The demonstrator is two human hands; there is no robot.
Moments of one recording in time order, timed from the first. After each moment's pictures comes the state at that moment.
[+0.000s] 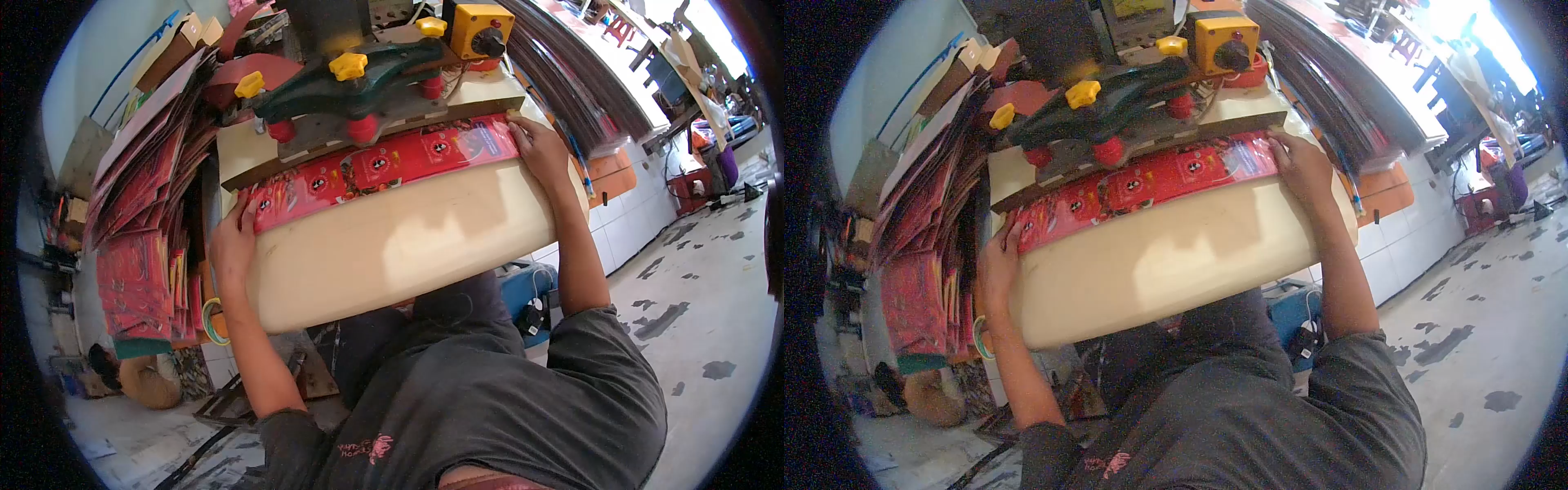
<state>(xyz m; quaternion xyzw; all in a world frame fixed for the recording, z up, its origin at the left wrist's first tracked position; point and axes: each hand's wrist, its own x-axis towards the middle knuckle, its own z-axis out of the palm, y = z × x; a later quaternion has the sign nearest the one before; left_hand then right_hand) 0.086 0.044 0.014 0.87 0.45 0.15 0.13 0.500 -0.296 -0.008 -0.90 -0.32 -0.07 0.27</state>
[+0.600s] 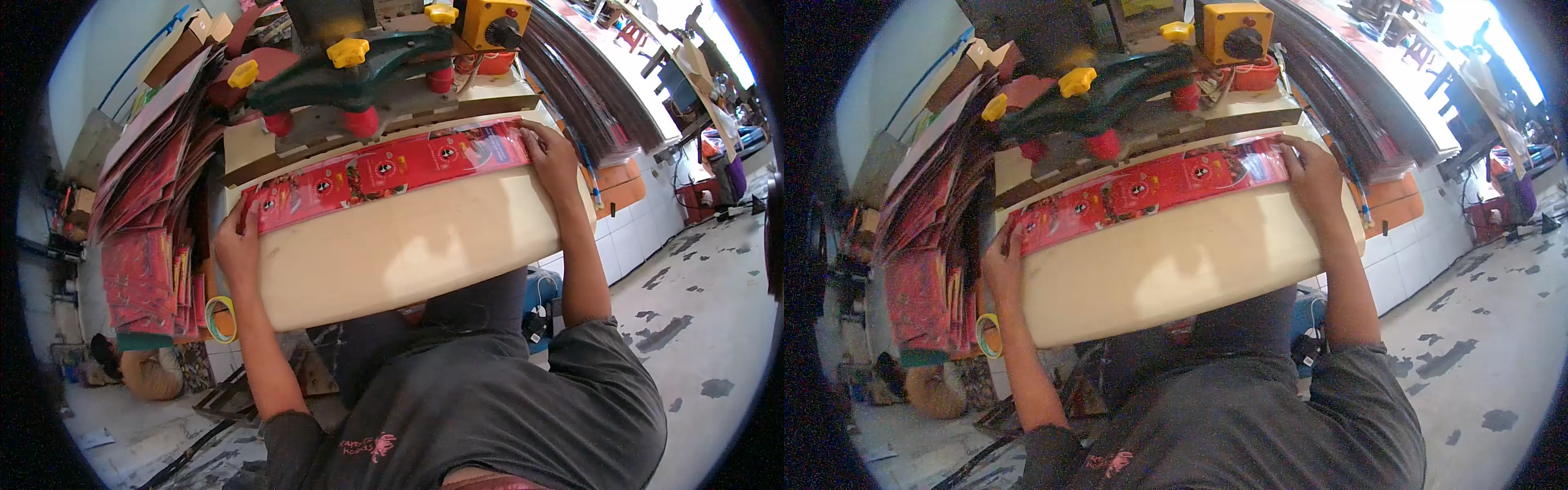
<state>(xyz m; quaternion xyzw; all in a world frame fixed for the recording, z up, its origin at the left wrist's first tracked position) 0.084 0.040 -0.009 0.84 0.44 0.30 0.14 0.502 -0.298 -0.015 -0.86 -0.34 -0.10 0.35</state>
